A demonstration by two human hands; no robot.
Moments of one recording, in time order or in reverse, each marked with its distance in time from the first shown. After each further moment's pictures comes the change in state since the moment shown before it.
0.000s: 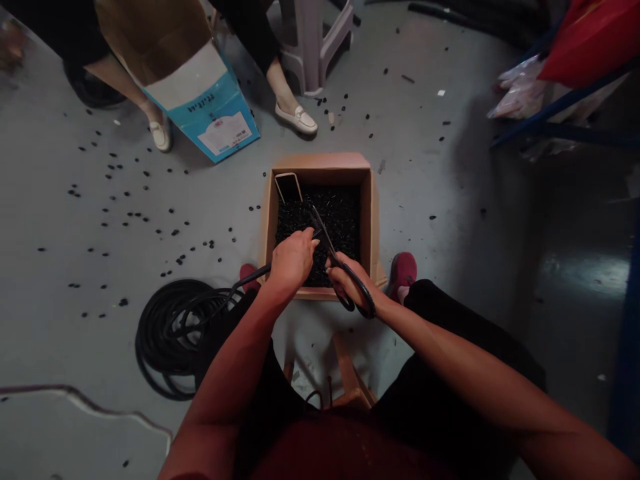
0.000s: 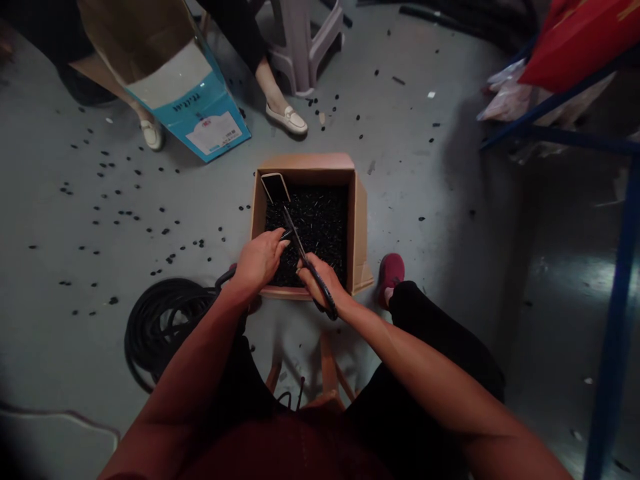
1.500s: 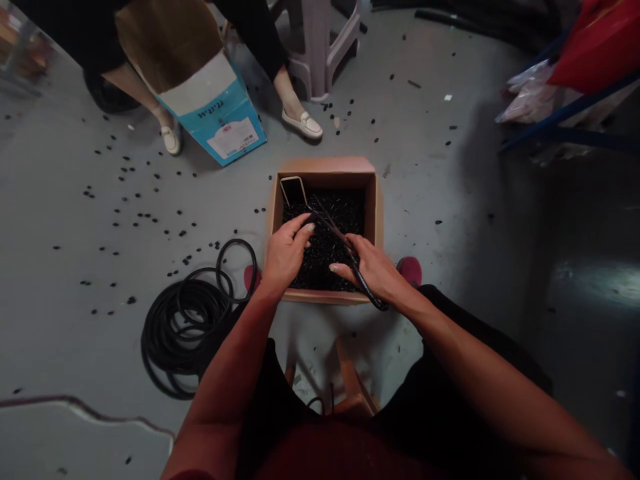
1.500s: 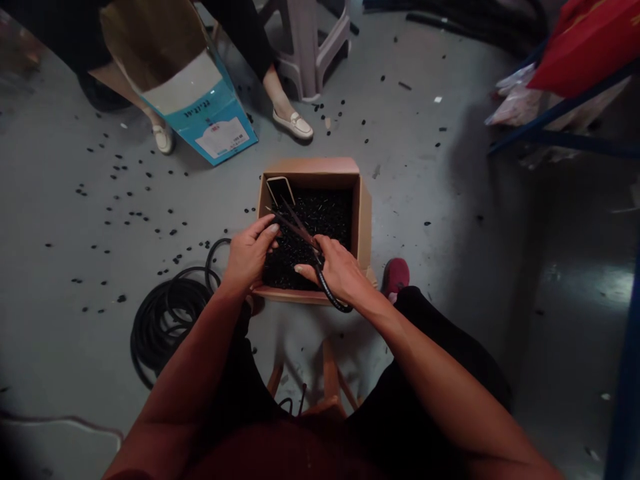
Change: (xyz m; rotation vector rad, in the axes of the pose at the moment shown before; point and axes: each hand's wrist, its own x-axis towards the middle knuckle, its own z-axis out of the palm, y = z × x) left_hand 0.002 -0.010 -0.010 -0.891 0.271 -0.150; right_hand 0.005 -0.020 -0.037 -0.668 0.135 -0.338
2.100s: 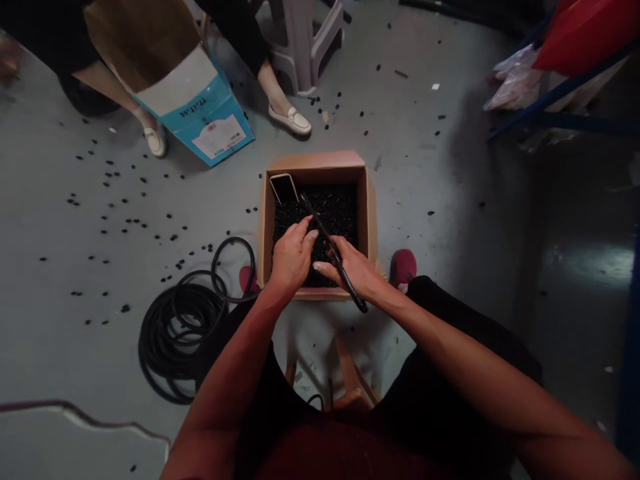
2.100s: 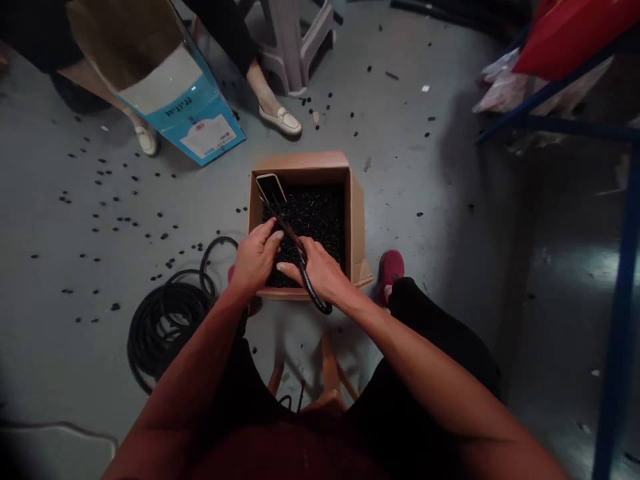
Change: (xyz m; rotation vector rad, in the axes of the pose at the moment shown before) left_hand -0.003 -0.003 0.023 0.351 -0.052 0.225; right_hand 0.000 0.000 0.017 0.088 -0.041 0.090
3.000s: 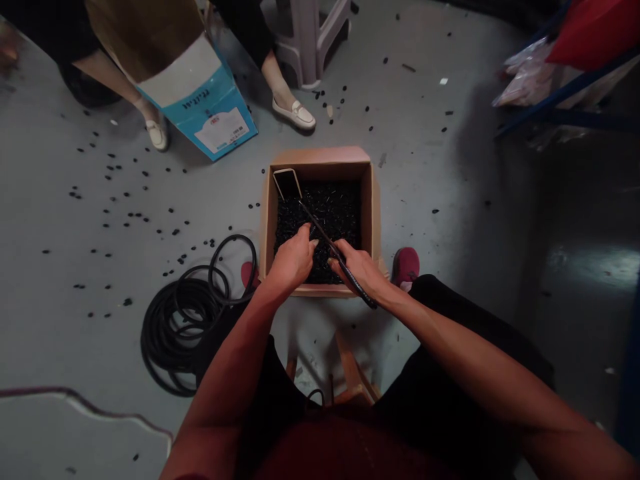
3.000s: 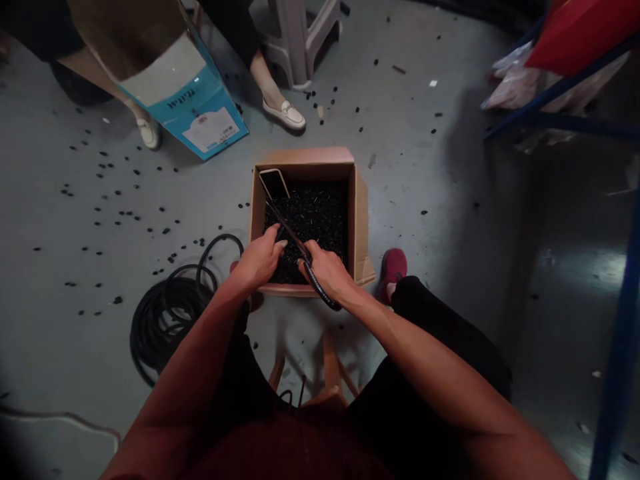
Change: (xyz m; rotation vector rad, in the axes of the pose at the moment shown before) left_hand -0.004 -0.003 -0.008 0.296 -0.347 -0.146; right_hand -0.002 -0.005 0.004 -0.148 -0.076 0.156
